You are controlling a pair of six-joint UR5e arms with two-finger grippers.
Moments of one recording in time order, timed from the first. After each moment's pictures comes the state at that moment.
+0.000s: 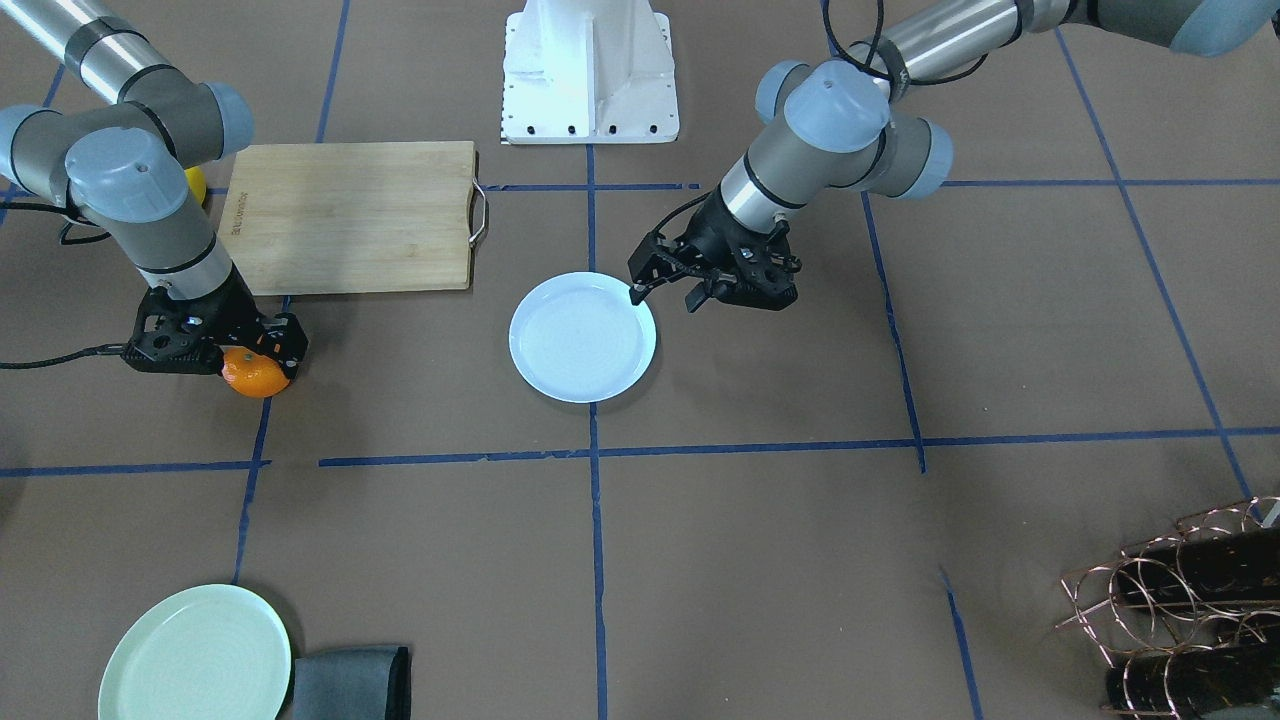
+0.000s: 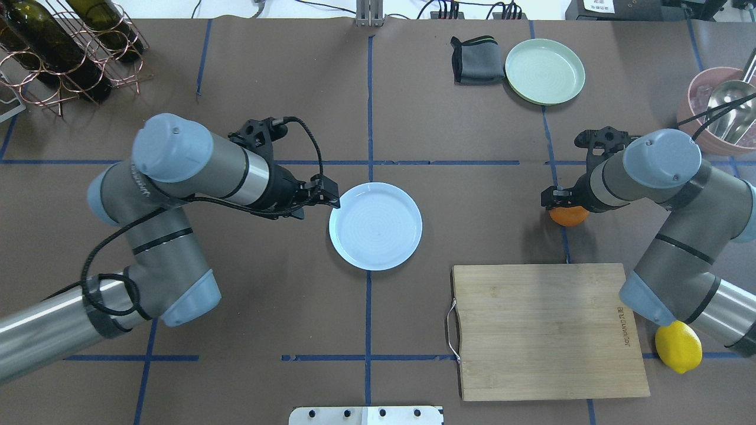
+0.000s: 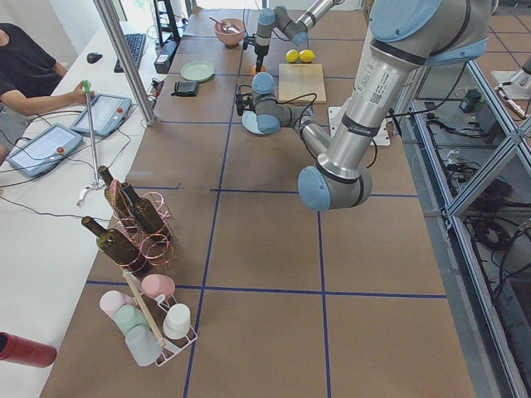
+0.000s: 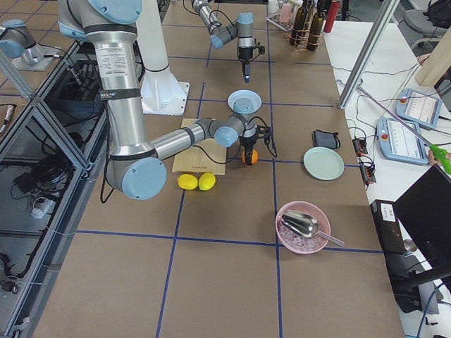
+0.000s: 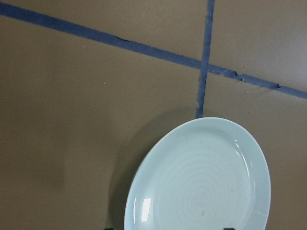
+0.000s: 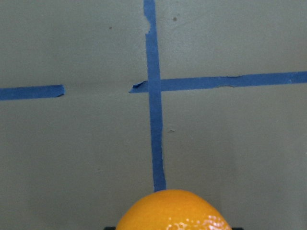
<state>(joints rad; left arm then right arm) -0.62 -2.08 -1.67 -2.21 -2.03 -1.47 0.73 -1.41 1.71 -1.18 1.88 1.10</state>
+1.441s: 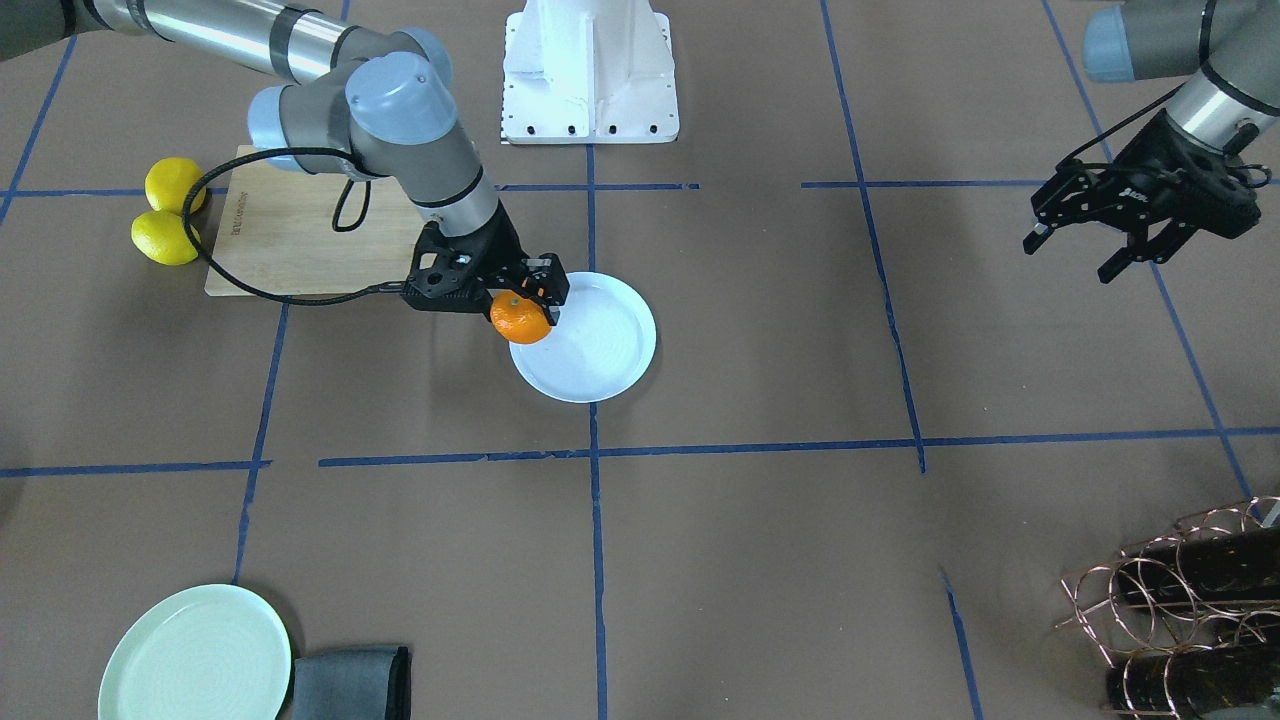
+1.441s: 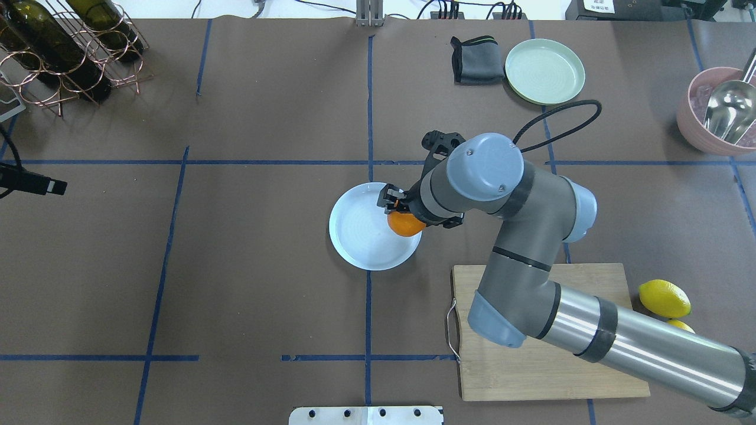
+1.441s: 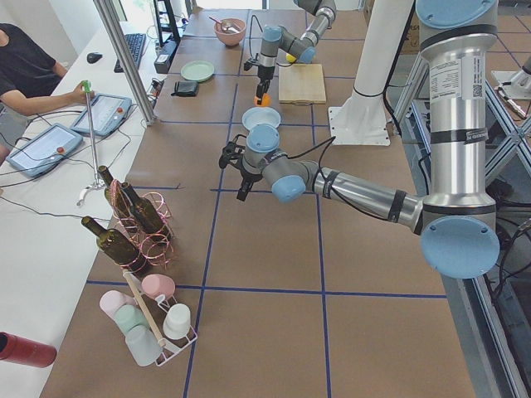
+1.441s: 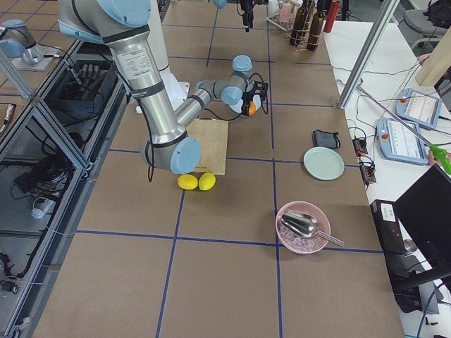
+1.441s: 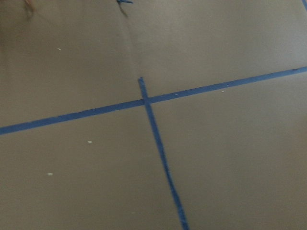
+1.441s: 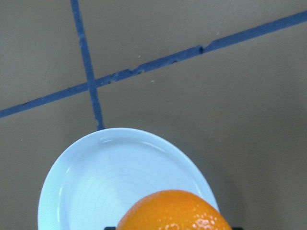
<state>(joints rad) -1.10 -1.46 -1.91 -2.21 -2.27 -0.57 0.51 -0.96 1.63 -1.25 1.83 1.54</state>
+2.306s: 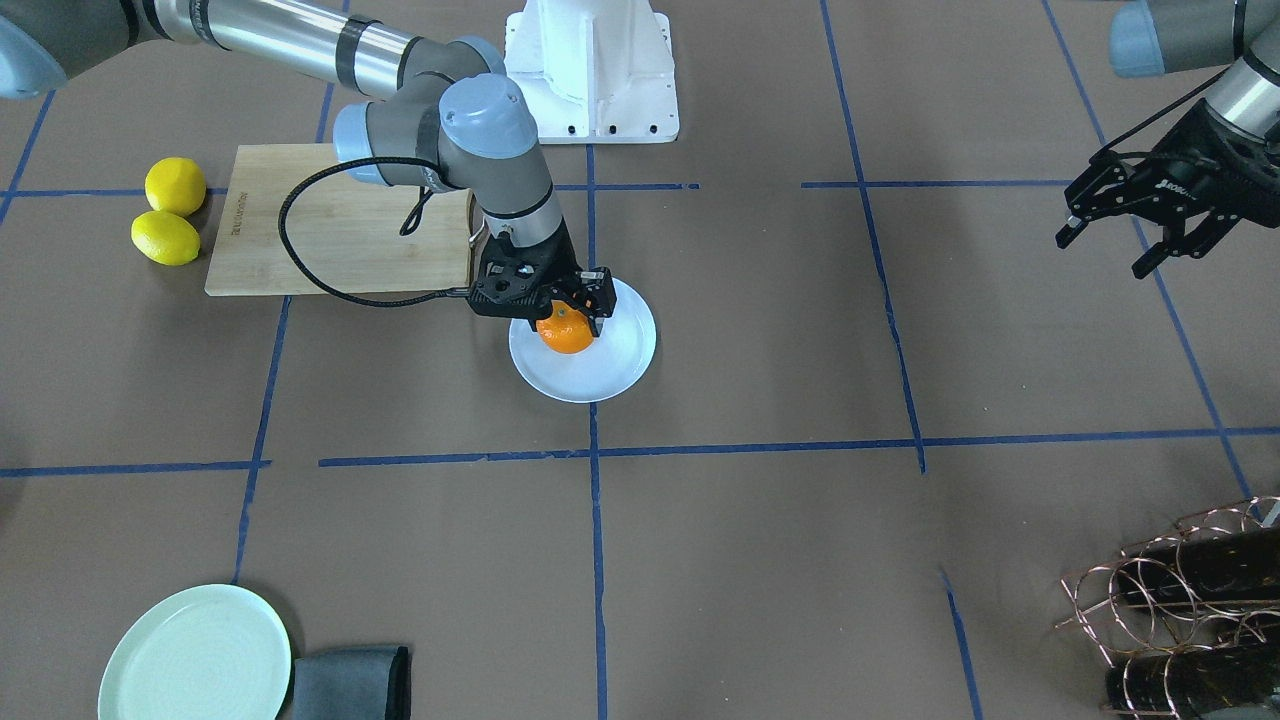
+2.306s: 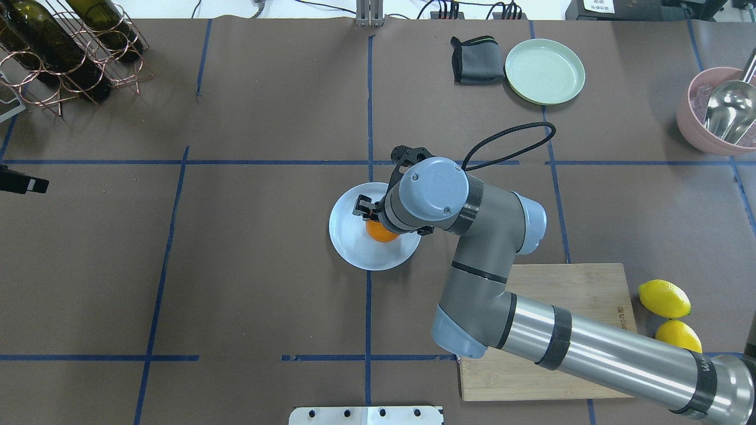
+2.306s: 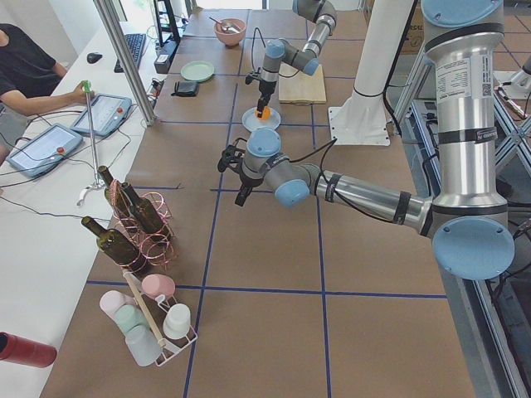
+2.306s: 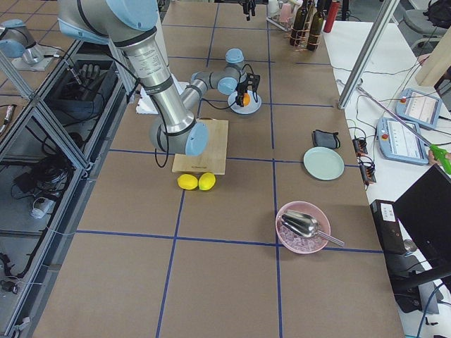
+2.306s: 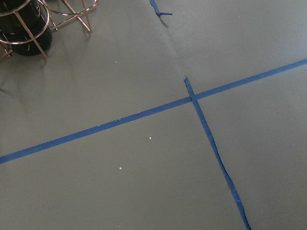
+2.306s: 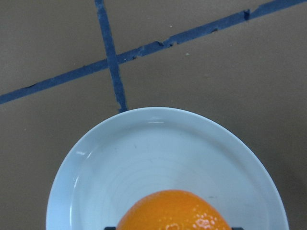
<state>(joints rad) -1.13 -1.44 -1.92 -2.21 -2.28 -0.54 0.46 -0.89 1.52 -1.25 1.74 1.55</state>
